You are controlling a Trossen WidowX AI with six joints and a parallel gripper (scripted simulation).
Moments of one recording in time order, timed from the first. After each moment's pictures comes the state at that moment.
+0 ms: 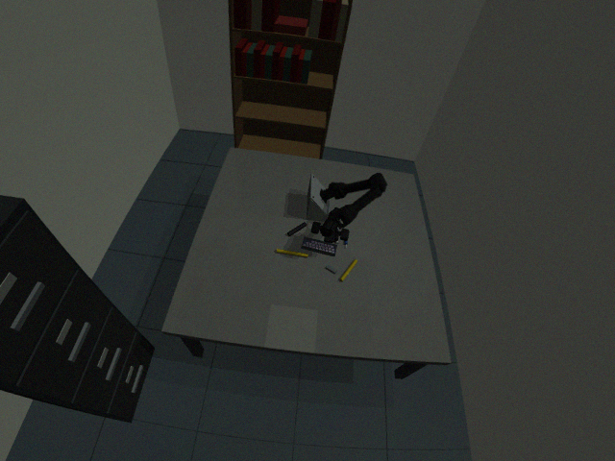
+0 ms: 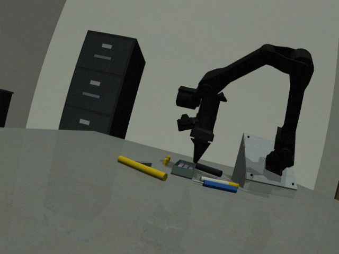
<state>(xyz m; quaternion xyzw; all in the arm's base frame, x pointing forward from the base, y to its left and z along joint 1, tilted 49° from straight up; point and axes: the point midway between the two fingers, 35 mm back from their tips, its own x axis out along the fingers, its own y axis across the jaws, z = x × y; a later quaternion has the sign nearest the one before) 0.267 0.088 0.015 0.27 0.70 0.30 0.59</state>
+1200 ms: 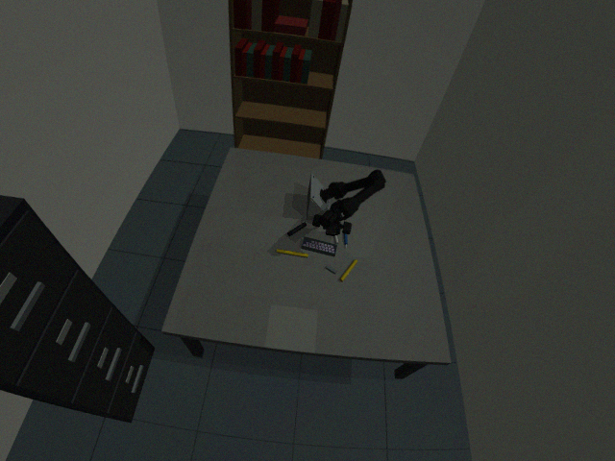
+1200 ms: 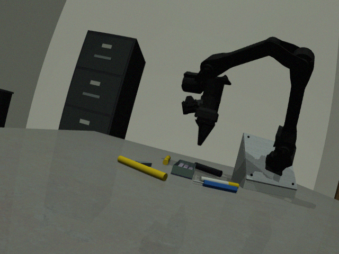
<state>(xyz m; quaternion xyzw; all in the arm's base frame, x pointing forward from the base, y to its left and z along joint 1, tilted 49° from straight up) 0.276 0.049 0.051 0.28 0.70 0.29 0.59</state>
